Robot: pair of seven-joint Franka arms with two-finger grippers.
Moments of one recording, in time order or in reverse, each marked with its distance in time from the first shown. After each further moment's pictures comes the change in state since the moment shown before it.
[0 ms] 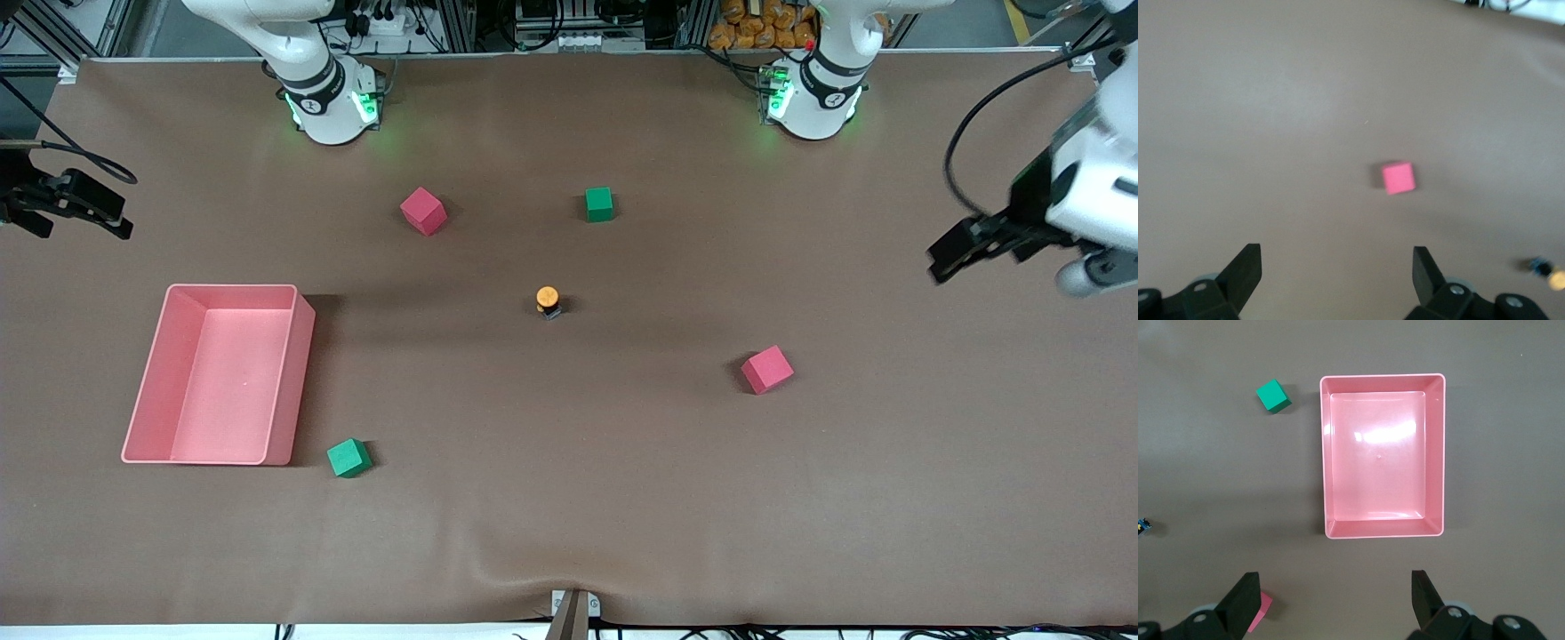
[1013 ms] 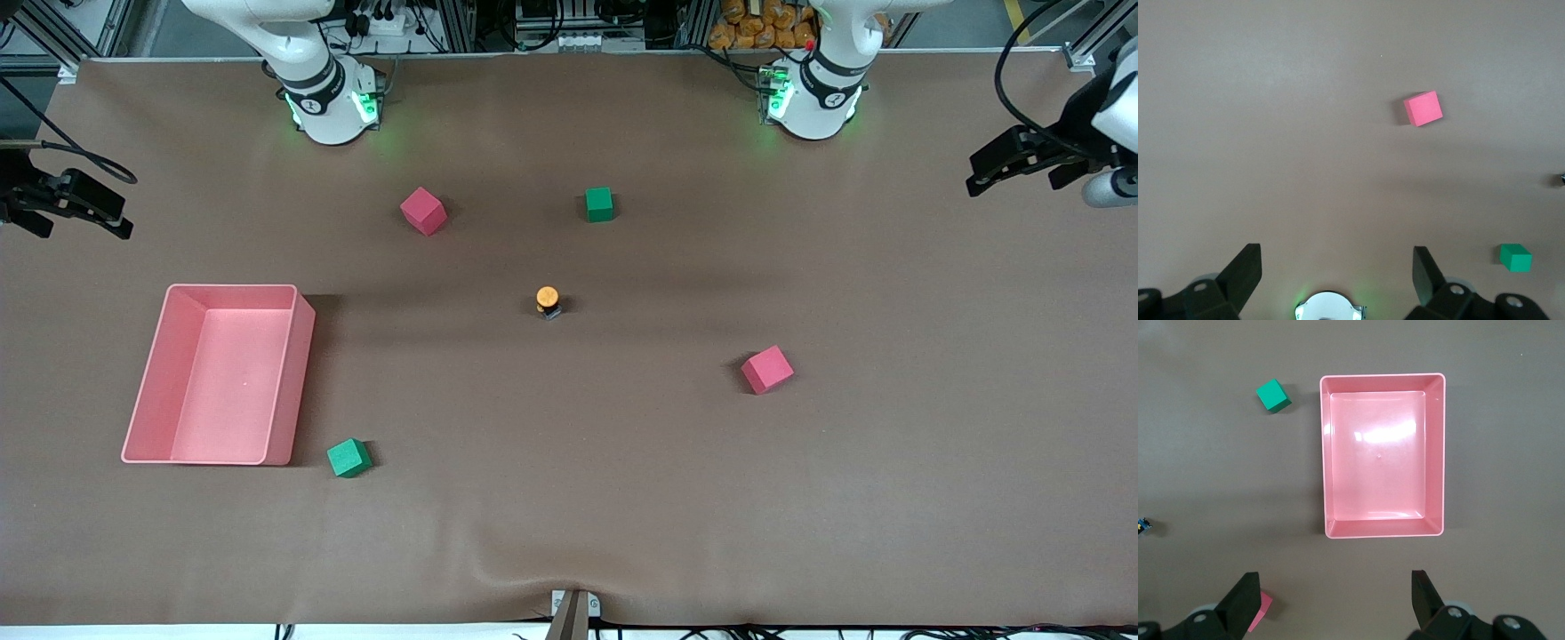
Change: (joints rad) left arm 0.022 -0.194 0.102 -0.219 -0.088 -0.071 0.233; right arm 0.000 0.000 0.000 0.000 0.000 -0.001 0.000
